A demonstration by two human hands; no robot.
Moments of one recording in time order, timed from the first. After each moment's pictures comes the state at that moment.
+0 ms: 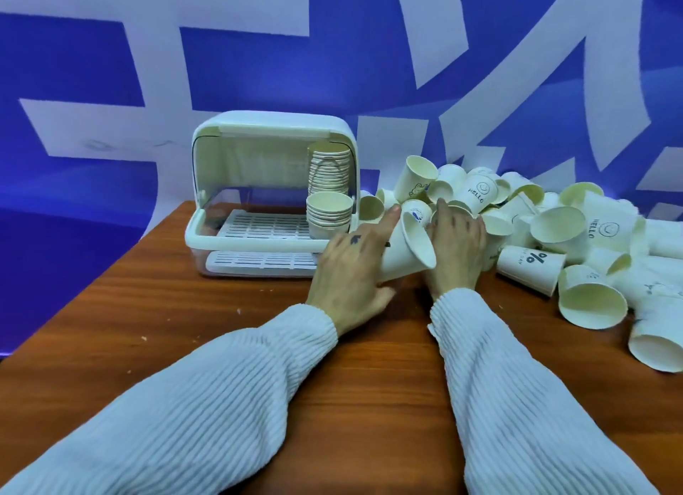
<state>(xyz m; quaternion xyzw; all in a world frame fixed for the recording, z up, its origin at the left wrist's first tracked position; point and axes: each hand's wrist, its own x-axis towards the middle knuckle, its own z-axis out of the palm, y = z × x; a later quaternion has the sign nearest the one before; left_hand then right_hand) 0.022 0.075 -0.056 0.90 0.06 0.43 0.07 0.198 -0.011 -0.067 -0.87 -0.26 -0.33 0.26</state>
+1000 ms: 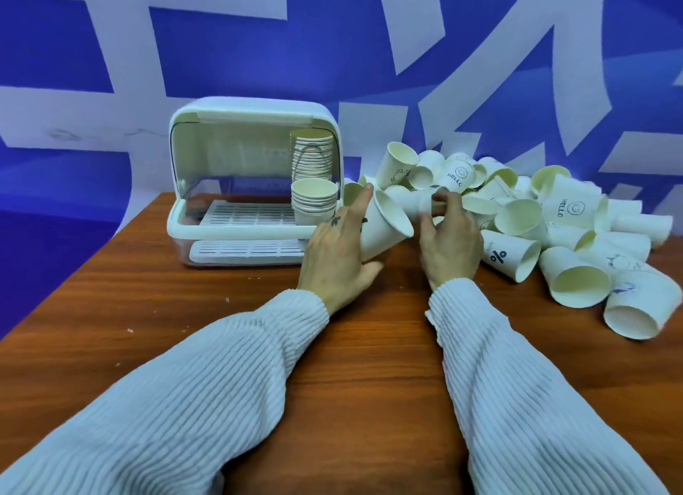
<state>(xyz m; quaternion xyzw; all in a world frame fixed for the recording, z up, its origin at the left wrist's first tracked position) 0.026 0.076 -0.059 0.89 0.11 0.40 0.16 0.164 -0.043 -0.053 -0.82 -0.24 -0.29 0.43</state>
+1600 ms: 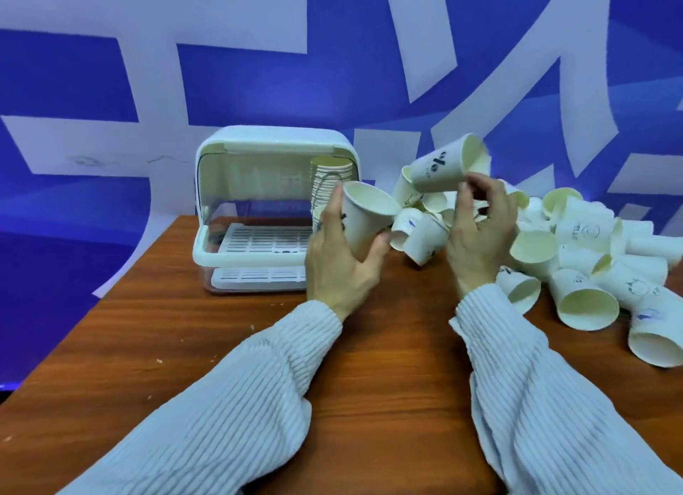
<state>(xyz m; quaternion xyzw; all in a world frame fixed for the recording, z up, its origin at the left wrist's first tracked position) 0.010 0.091 -0.031 0.77 0.15 0.52 0.33 0.145 -0.025 -0.002 -0.64 -0.26 -0.40 0.61</state>
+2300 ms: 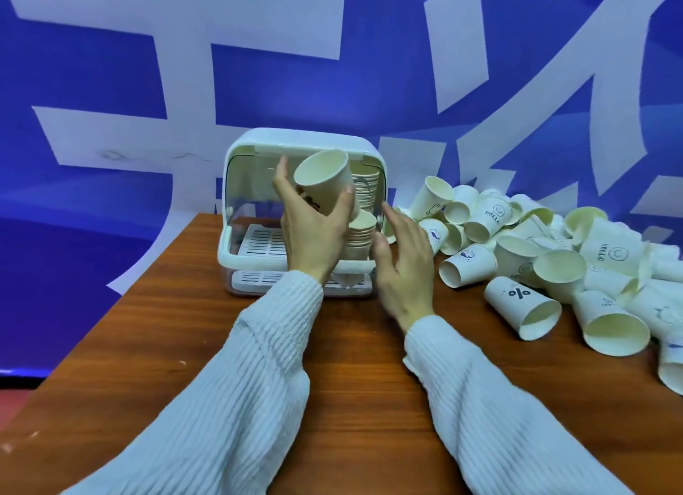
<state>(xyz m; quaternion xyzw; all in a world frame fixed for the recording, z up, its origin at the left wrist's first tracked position) 0.001 0.157 0.006 0.63 0.20 0.58 0.48 0.101 0.054 -0.049 -0.72 -0.45 -0.24 0.47</state>
